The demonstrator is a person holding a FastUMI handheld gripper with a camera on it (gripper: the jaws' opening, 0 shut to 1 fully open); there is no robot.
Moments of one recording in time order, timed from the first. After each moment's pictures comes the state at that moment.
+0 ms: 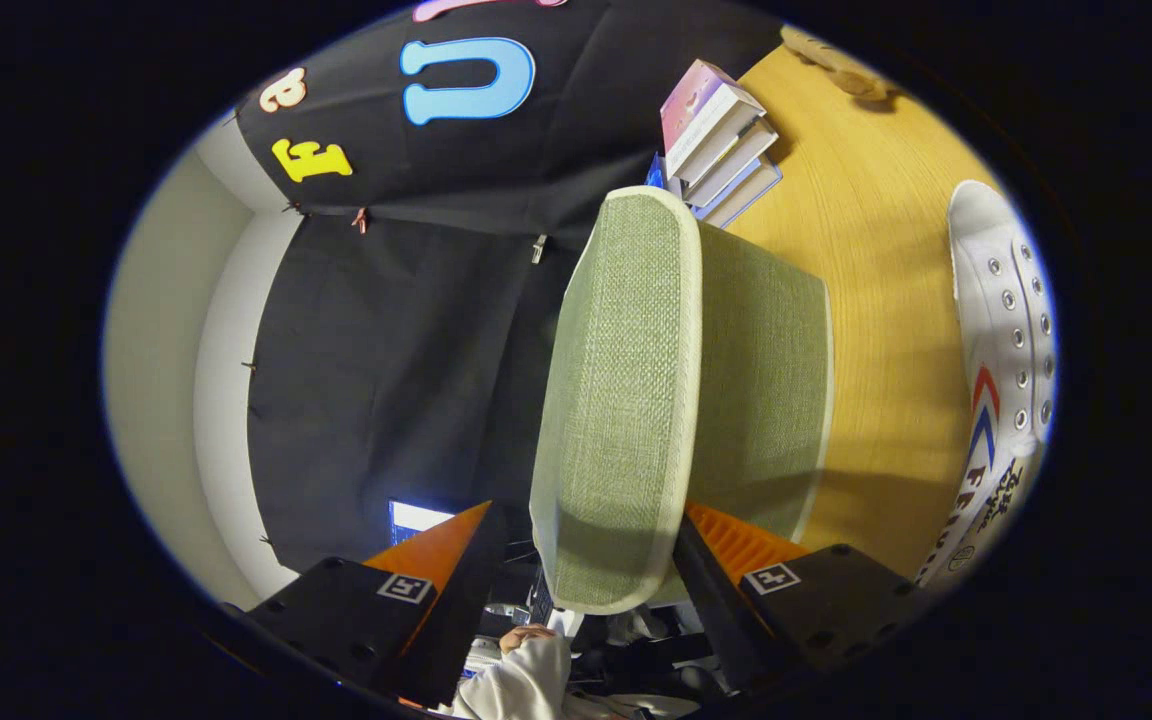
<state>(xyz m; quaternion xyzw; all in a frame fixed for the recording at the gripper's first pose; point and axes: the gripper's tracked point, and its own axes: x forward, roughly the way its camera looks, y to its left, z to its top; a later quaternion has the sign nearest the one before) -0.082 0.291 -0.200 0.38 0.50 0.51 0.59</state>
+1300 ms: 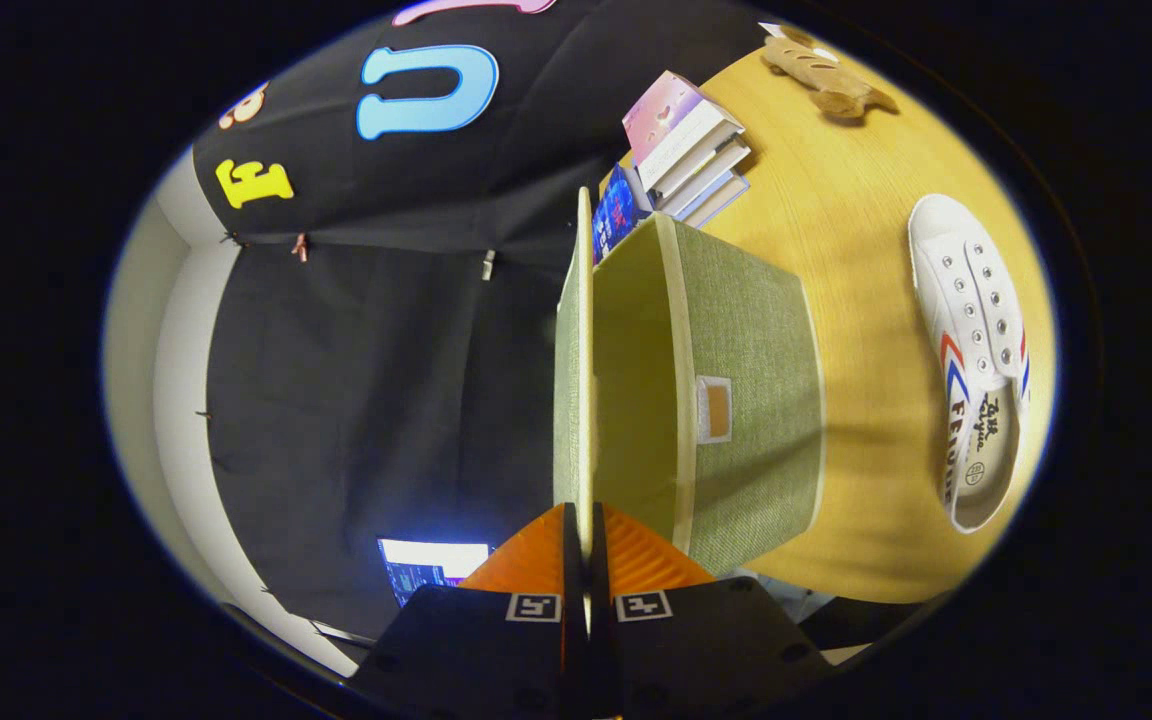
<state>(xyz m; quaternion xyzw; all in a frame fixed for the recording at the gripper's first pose) -0.085 0.303 -0.151 0.35 0.56 0.40 0.63</state>
